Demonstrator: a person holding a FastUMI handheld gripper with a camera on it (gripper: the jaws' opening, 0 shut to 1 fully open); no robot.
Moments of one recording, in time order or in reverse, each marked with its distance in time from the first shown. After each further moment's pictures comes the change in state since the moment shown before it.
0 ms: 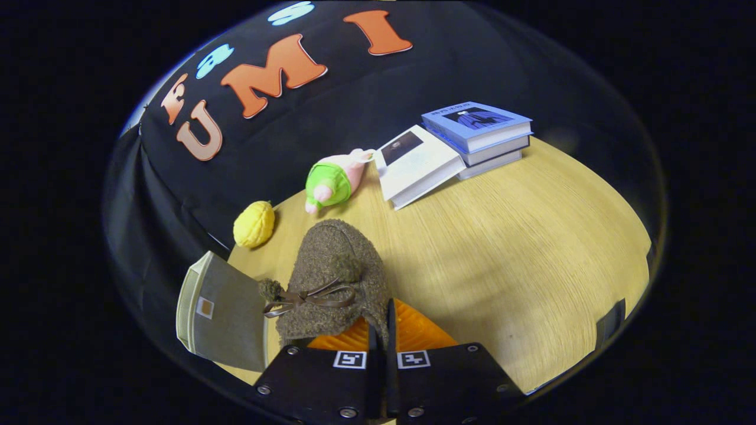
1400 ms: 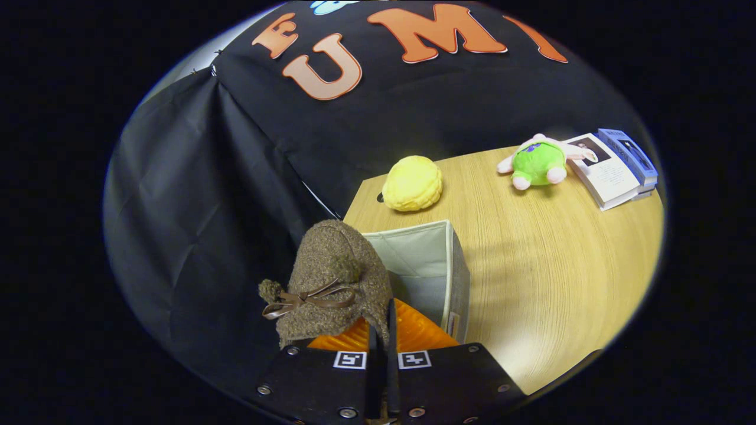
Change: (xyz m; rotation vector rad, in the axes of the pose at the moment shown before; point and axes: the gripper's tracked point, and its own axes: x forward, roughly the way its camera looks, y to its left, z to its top) arm 0.027 0.341 -0.070 -0.214 0.163 0.262
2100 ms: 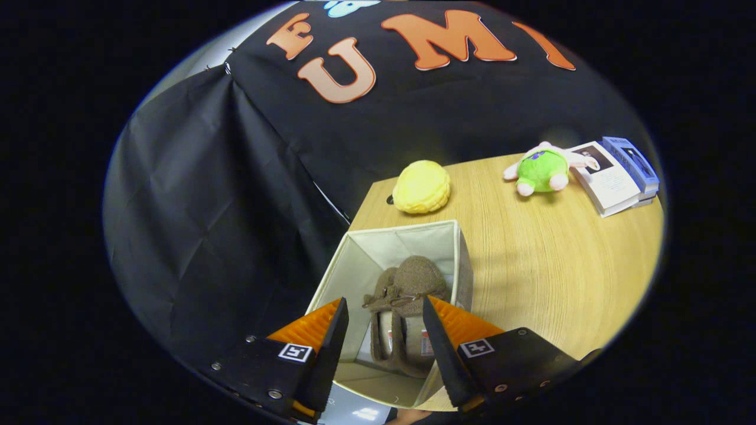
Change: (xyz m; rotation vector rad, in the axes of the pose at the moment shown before) arm -0.050 0.012 0.016 -0.046 -0.105 0.075
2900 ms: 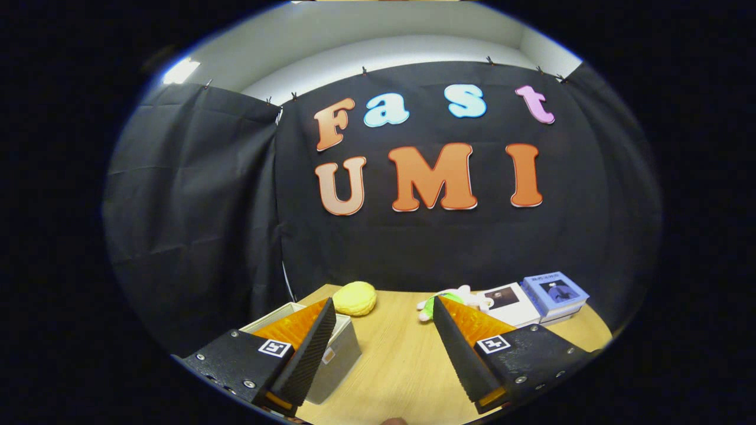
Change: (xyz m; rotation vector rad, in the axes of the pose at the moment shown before) arm -0.189 -0.104 0.086 -0.364 -0.624 -0.183
